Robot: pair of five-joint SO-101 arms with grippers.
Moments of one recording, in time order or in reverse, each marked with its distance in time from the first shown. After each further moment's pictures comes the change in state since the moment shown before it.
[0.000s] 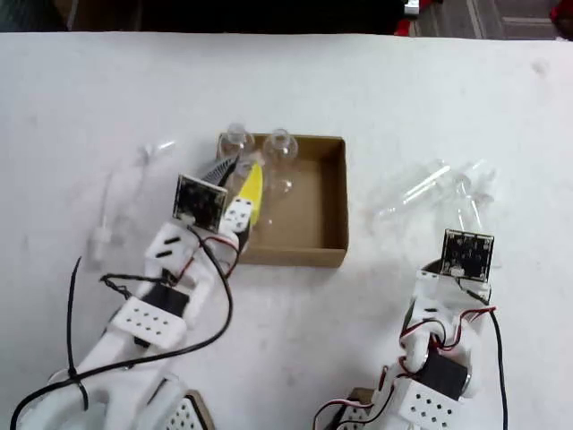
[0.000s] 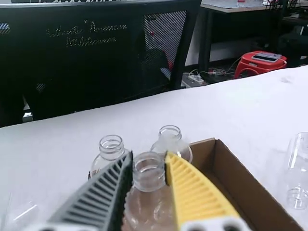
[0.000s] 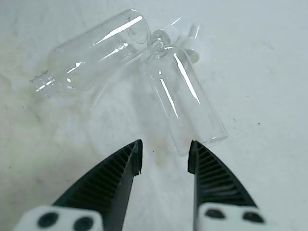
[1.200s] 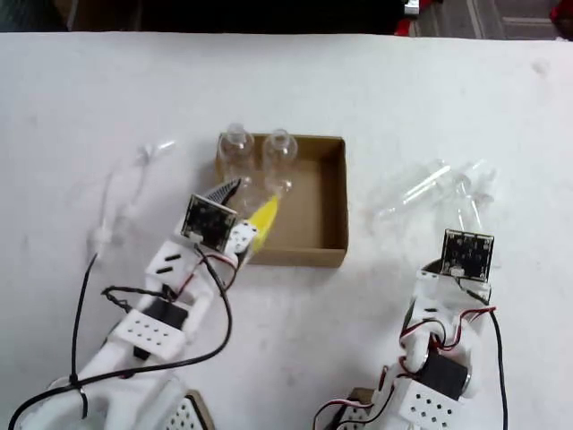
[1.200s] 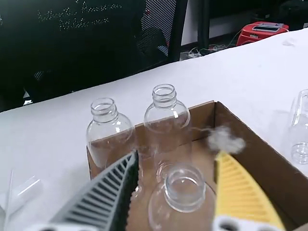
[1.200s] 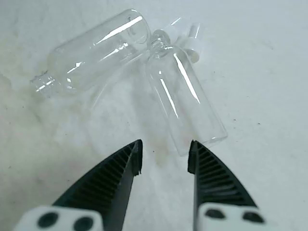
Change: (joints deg) left arm 0.4 -1.1 7.6 -1.9 -4.0; right arm 0.0 0.0 0.0 0.0 0.0
